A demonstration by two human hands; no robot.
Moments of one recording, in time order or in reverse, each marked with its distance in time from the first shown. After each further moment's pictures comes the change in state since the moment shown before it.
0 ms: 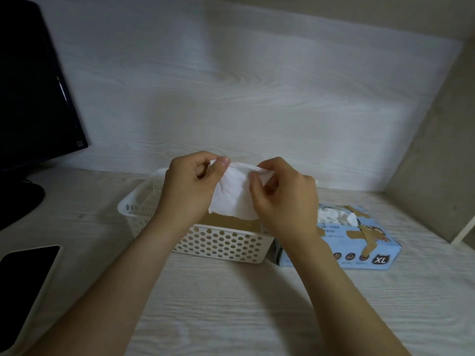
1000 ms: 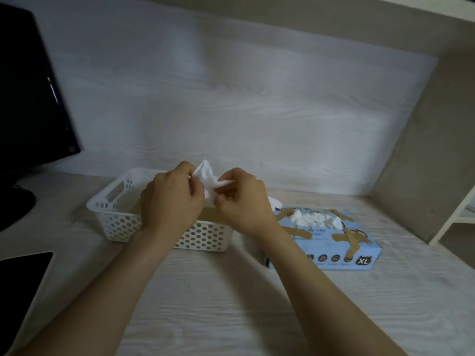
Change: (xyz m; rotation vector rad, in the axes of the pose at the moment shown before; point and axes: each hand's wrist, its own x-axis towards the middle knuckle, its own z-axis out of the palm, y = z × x) left_hand 0.004 -0.019 -0.006 0.748 0.157 0.154; right_hand 0.015 -0.022 0.026 0.230 -0.408 0.198
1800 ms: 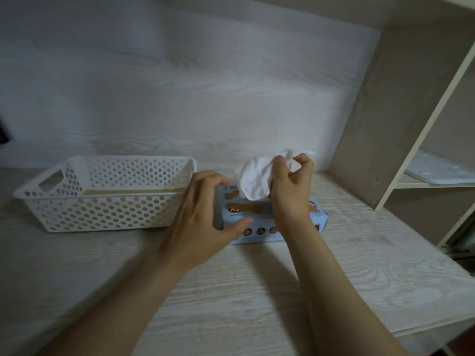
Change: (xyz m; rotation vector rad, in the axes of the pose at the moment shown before) left_hand -0.077 0.080 0.061 -0.544 -0.143 0.376; right_hand -0.041 0.090 -0.095 0.591 0.553 0.359
